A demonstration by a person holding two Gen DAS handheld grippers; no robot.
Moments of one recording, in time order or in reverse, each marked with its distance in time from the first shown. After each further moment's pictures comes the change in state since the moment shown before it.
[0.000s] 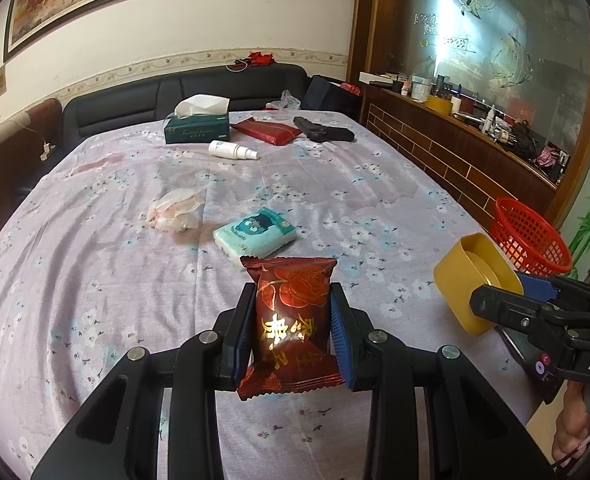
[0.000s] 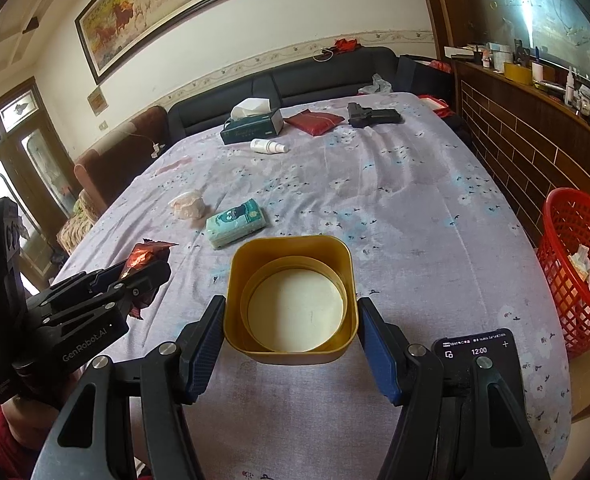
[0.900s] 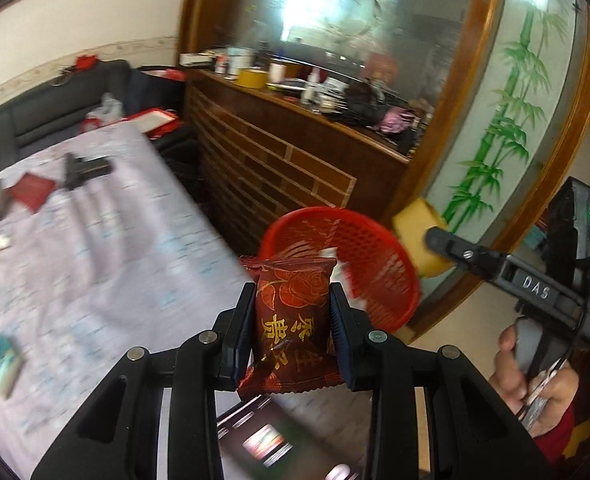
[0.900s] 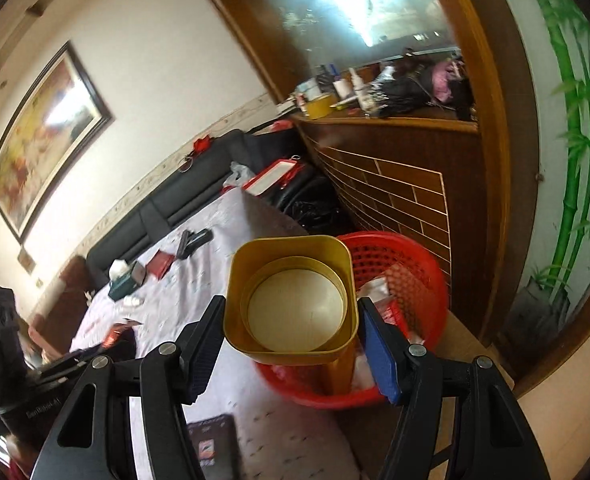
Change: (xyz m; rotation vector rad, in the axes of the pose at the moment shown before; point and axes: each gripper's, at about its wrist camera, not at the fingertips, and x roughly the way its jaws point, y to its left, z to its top) left arm 0.063 -0.273 0.098 0.232 0.126 -0.483; right arm -0.160 -0.265 0.017 0.456 -0.299 -0.209
